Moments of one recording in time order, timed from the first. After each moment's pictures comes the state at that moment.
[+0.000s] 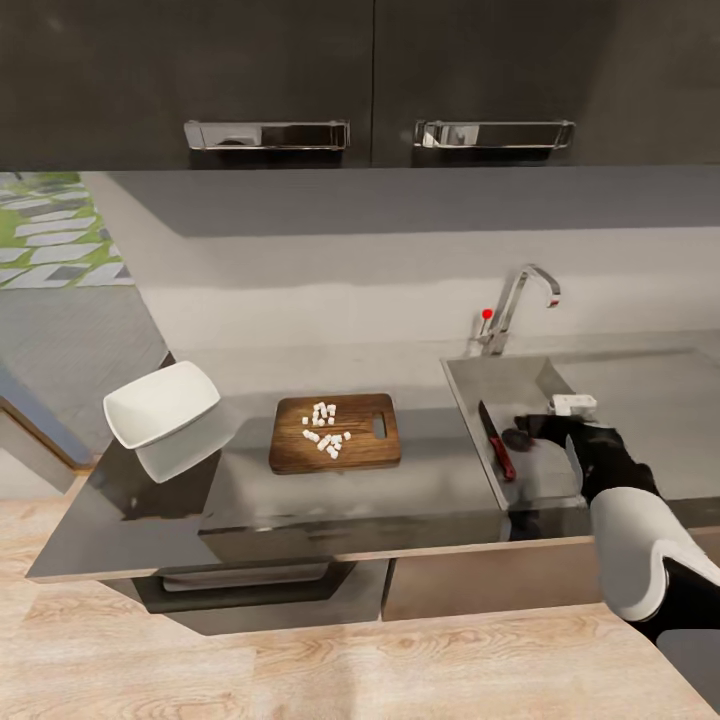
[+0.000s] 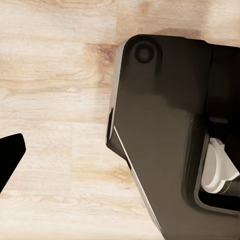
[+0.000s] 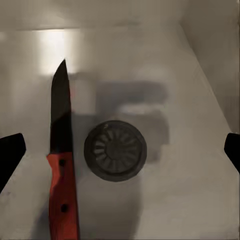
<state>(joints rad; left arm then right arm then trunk) 0.41 0.06 0.01 -0.48 0.21 -0.59 -0.10 -1.07 -0.14 -0.55 -0.56 0.54 0.31 0.26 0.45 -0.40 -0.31</state>
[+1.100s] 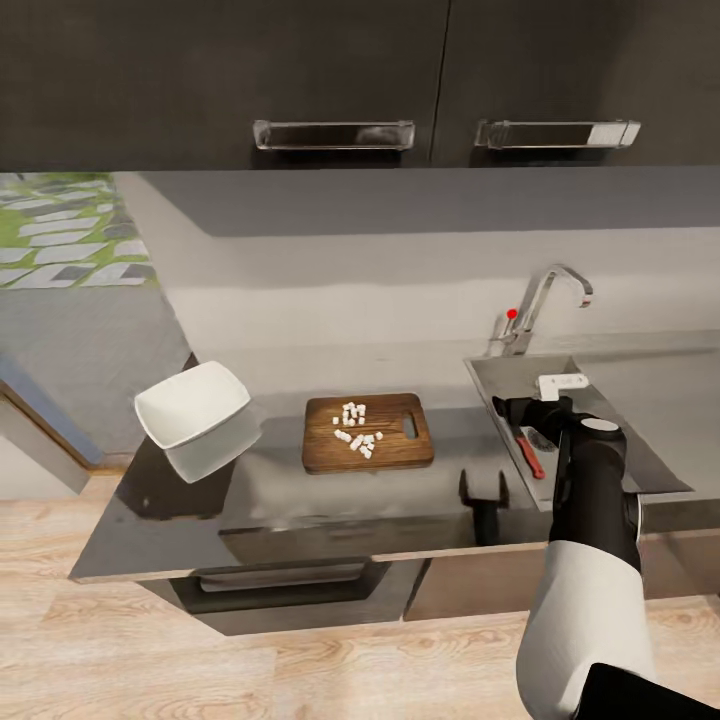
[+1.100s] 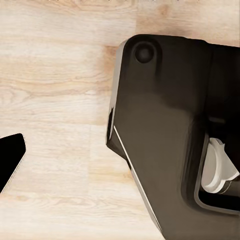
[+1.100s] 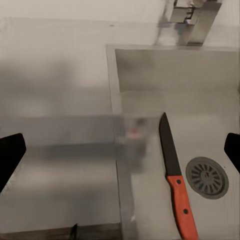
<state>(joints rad) 0.41 0.06 0.01 -0.48 0.21 -0.59 -0.10 -0.84 0.17 -0.56 -1.38 0.74 0.55 0.58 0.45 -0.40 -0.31</state>
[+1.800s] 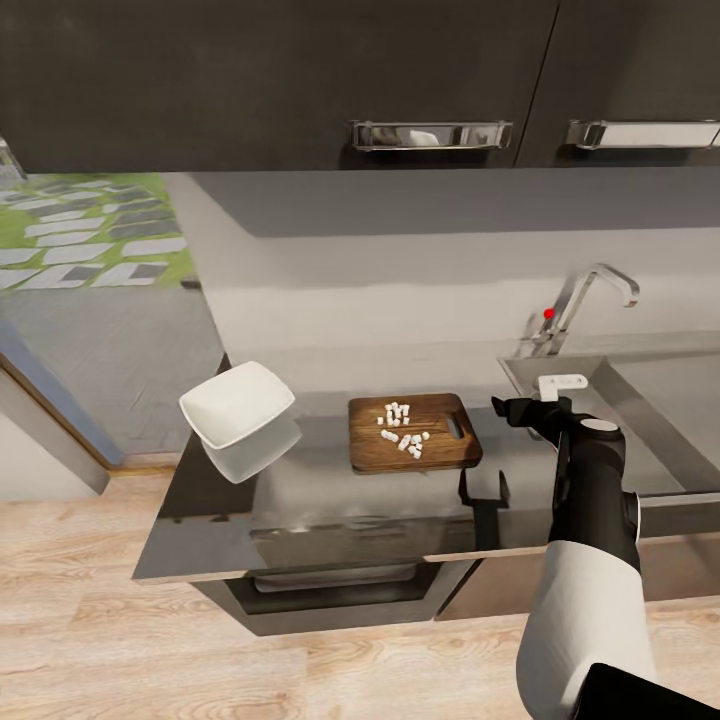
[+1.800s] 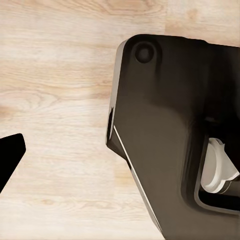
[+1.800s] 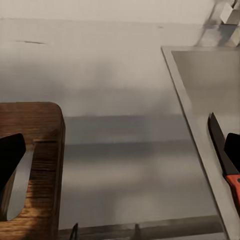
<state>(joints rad) 0.41 0.06 0.01 -0.48 0.21 -0.59 -0.10 -0.84 0.17 -0.56 -1.38 0.74 0.55 0.58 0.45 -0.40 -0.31</state>
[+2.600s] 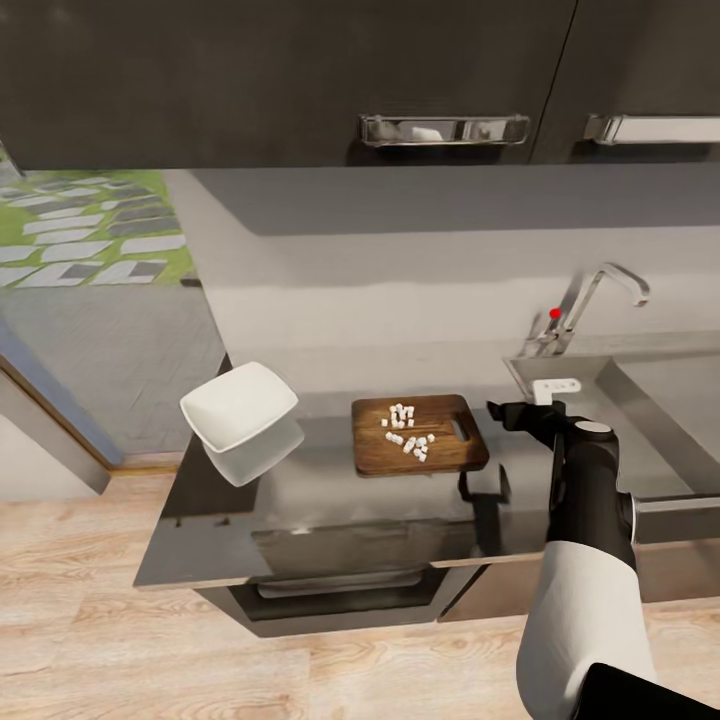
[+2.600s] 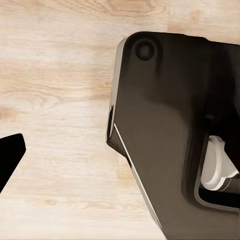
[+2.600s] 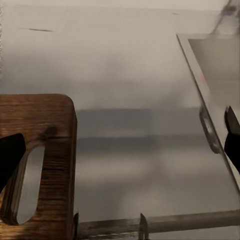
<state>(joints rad) 0.41 0.06 0.01 -0.48 0.21 -0.59 -0.10 -0.84 0.17 -0.56 -1.34 0.74 0.55 0.58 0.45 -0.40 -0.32</state>
